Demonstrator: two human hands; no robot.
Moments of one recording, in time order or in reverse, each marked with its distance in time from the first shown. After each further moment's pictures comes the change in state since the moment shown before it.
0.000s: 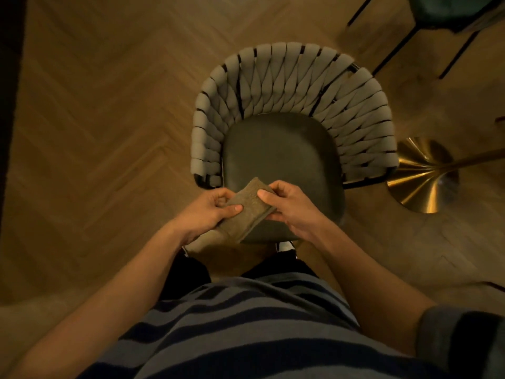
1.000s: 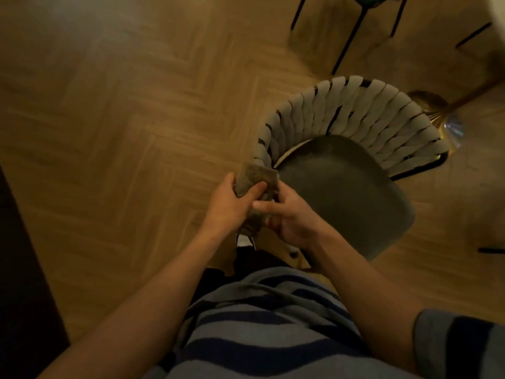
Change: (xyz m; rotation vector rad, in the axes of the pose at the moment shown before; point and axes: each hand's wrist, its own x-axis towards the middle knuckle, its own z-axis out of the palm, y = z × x) left_hand 0.087 0.189 -0.241 0.401 0.063 0.303; right_hand 0.137 -0.179 0.212 0.663 0.048 -0.280
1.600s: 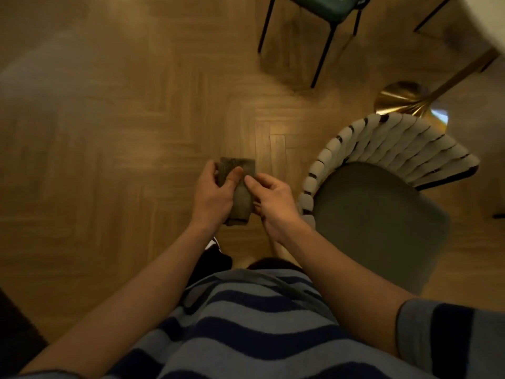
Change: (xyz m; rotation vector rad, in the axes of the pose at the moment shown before) left_hand 0.270 0.085 -0.167 -0.070 -0.113 0.150; right_hand 0.264 -0.113 0.131 0.113 0.558 -0.210
